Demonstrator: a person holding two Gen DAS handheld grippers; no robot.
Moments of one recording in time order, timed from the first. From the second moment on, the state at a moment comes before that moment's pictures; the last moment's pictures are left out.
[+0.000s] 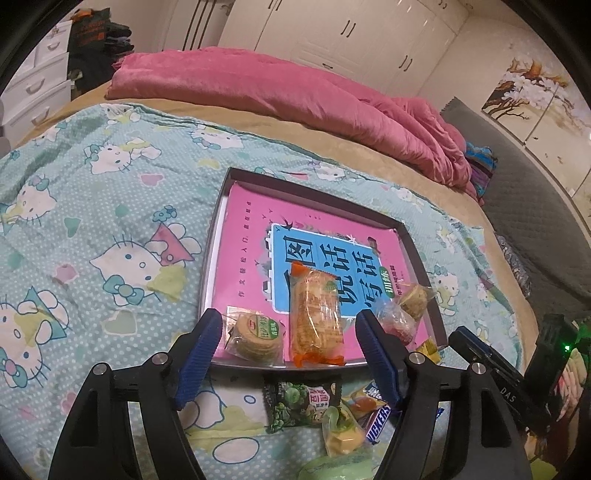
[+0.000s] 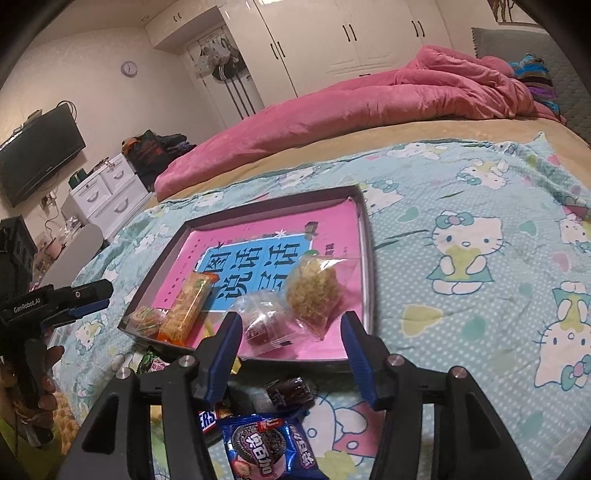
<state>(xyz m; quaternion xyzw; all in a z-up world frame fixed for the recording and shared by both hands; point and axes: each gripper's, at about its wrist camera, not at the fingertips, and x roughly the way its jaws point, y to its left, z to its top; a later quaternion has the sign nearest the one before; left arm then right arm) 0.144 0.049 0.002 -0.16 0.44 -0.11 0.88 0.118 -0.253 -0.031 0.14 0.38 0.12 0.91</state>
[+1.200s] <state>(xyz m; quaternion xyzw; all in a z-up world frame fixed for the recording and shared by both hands) 0.097 0.005 0.020 -0.09 0.43 -0.13 0.89 0.083 -0.234 -0.002 0.08 0.34 0.13 0.93</state>
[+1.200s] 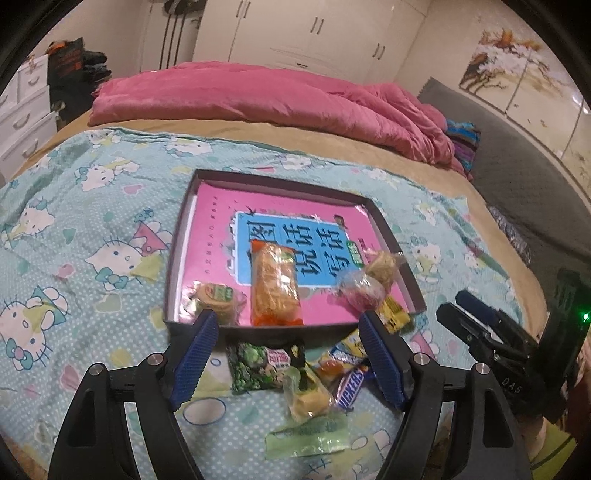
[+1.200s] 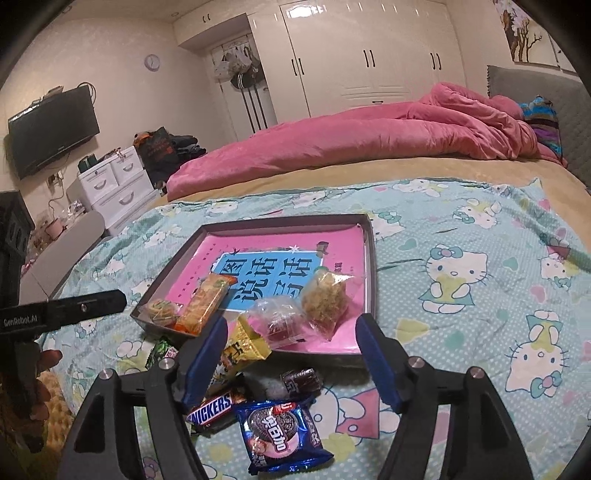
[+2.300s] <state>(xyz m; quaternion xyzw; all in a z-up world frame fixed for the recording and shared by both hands) 0.080 -0.021 -0.035 -0.08 0.54 -0.15 0.83 0.063 -0.214 -0.035 0.04 0.44 0.12 0.89</state>
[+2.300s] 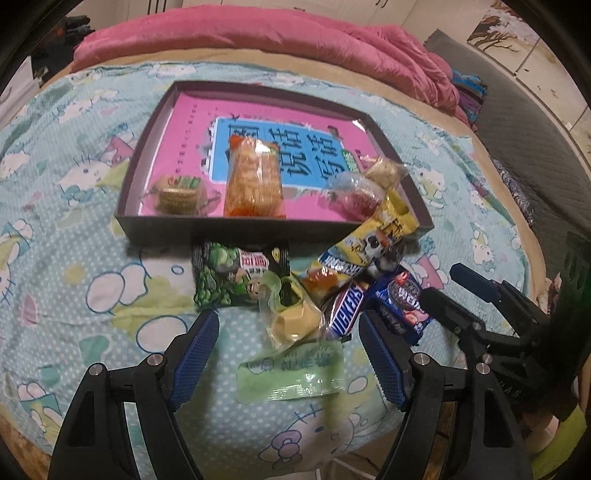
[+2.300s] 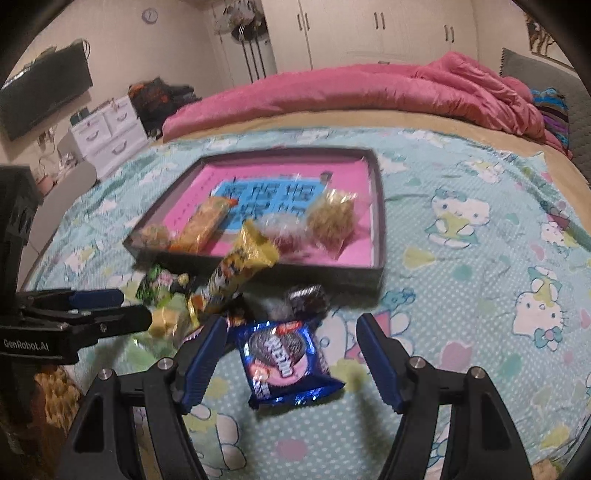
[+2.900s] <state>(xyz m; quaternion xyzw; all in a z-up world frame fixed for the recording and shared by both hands) 0.087 -0.030 -0.059 -0.08 0.57 -0.15 0.81 0.066 -0.195 -0.068 -0.01 0.49 0.13 0.86</state>
